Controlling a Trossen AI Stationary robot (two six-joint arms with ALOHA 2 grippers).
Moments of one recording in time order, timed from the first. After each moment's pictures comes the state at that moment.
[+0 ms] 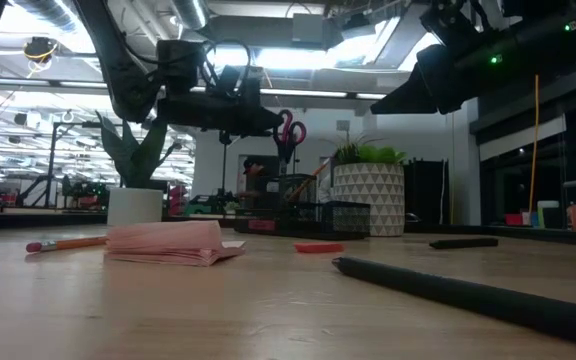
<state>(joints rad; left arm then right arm) 0.55 1.72 0.66 1.13 0.07 -0.14 0.26 1.32 0.47 0.56 0.79 -0.08</state>
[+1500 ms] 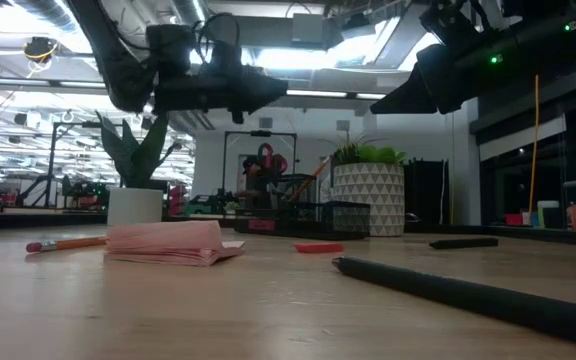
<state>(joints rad) 0.55 1.64 0.66 1.16 0.37 -0.17 0.26 1.32 0.47 0.56 0.79 -0.08</state>
